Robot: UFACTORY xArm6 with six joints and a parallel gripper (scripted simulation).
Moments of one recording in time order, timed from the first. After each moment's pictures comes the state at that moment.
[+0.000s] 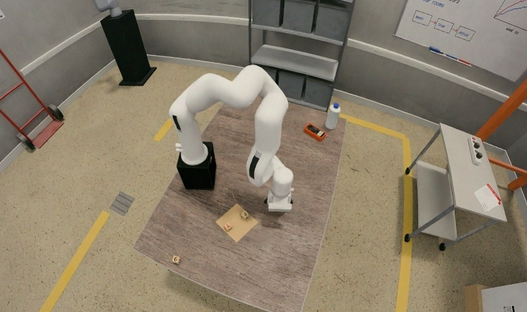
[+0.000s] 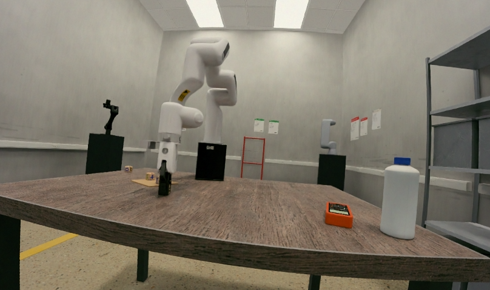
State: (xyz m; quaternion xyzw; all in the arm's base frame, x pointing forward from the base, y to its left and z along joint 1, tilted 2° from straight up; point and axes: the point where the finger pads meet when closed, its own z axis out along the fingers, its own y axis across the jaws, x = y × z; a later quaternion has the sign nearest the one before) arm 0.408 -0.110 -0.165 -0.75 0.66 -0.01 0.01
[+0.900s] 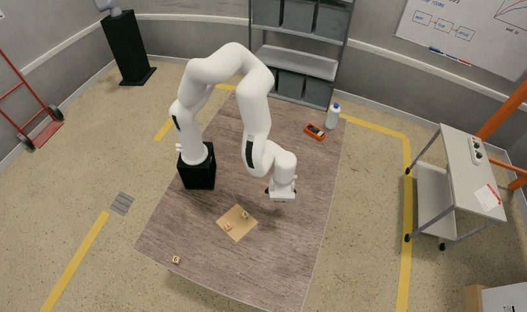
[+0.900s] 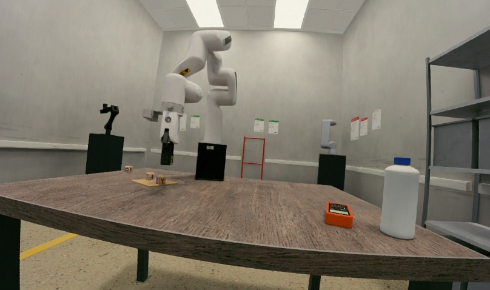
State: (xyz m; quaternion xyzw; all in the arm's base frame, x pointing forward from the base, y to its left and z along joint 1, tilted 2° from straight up) arm 0.405 -0.111 -0.066 -0.75 0.66 -0.01 0.01
